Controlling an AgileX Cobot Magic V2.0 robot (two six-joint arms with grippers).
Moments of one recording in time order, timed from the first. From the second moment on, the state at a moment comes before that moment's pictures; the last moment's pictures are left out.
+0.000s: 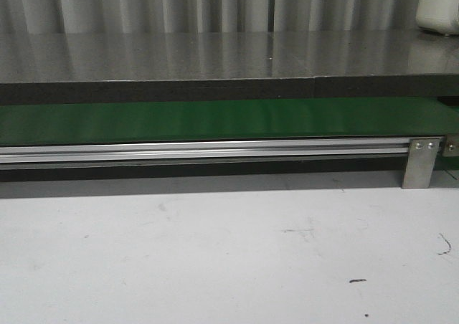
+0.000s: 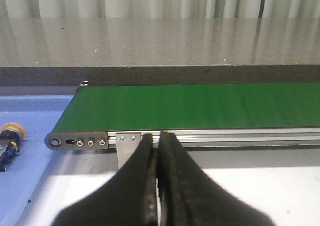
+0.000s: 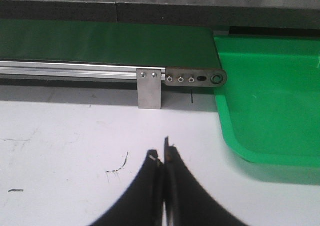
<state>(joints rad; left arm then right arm) -0.01 -0.01 0.01 -0.01 0.13 0.02 0.04 -0.01 0.03 0.10 0.25 -0.08</state>
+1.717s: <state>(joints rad) -0.01 0.40 -0.47 -0.03 0.33 0.02 0.04 0.36 -0.53 0.10 0.40 -0.07</state>
